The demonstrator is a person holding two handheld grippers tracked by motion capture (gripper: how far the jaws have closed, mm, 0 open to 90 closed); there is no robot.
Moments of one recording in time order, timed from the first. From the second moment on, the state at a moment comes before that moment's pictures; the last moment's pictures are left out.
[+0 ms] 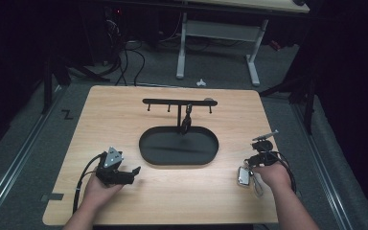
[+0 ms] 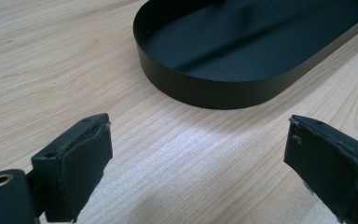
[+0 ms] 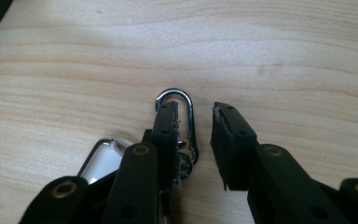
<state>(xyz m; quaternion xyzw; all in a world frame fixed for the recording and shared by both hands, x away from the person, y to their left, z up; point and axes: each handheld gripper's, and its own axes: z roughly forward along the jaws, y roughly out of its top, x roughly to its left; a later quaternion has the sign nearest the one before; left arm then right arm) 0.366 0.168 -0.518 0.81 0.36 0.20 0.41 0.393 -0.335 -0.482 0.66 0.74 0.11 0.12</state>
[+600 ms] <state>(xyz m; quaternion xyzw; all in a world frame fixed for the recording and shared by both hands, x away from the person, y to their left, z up) 0.366 0.167 -0.518 0.81 0.36 0.19 0.41 0.389 -0.329 -0.490 0.64 0.76 0.09 0.09</state>
